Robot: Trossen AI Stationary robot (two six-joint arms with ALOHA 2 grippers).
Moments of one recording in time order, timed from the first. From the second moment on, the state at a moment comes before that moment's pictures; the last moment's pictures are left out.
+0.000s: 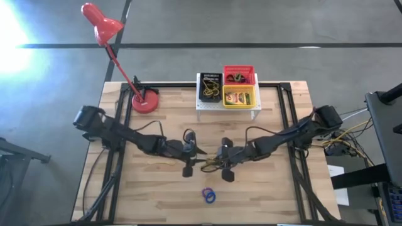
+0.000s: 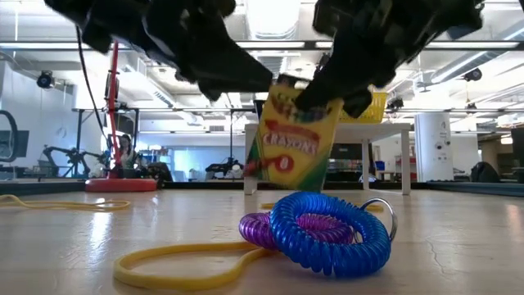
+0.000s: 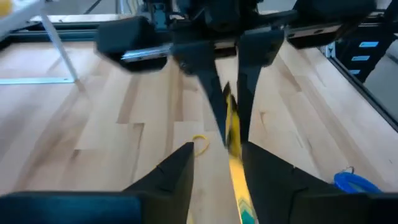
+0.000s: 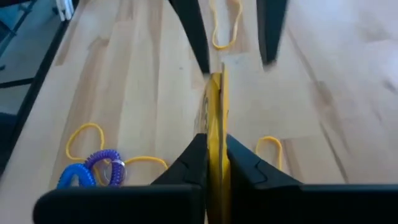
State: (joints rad) left arm -0.24 1.64 0.77 0.43 -0.16 -0.08; right arm 0.32 1.62 0.84 0.14 0.18 0.40
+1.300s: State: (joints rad) left arm -0.25 1.55 0.62 0.50 -0.35 -0.24; right arm -0.19 1.10 0.81 -0.17 0.71 0.70
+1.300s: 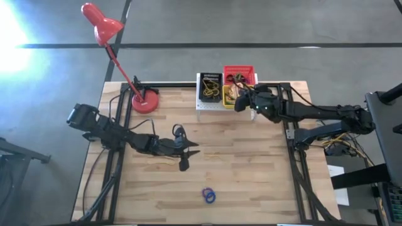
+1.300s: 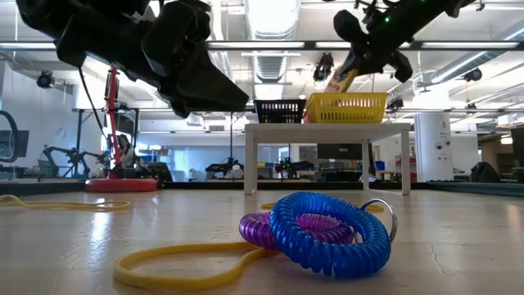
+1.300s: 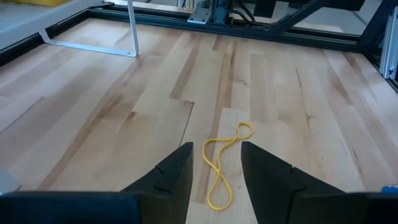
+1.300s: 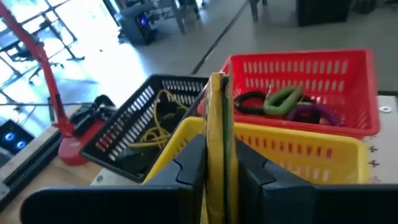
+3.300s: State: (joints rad) left arm -0.25 1.55 0.62 0.51 -0.35 -0.26; right arm -0.05 1.08 1.12 -0.70 0.25 0.36
